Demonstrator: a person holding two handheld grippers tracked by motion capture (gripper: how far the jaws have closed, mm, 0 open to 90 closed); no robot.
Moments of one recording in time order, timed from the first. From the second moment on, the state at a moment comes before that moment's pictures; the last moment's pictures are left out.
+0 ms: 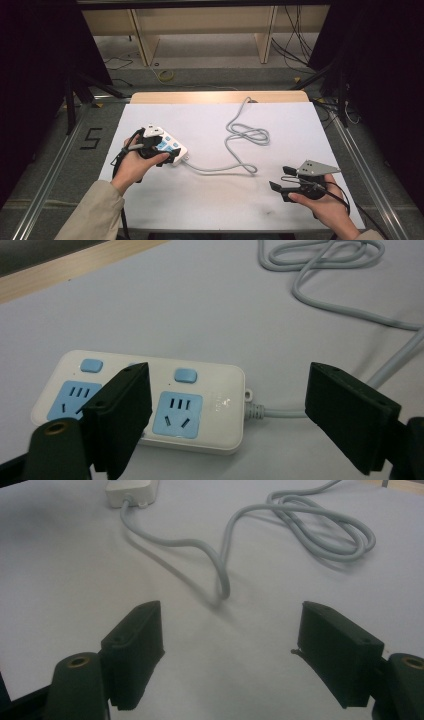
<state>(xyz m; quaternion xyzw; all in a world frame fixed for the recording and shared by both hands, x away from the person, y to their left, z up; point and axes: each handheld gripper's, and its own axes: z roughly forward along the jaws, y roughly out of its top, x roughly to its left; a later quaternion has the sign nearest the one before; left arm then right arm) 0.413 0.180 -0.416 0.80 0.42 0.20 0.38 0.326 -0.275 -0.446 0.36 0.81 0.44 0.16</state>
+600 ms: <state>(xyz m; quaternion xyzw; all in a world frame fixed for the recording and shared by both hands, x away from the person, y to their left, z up) 0.387 0.182 -0.426 0.80 0.41 0.21 0.40 0.326 -0.275 -0.445 0.36 0.81 0.44 0.16</state>
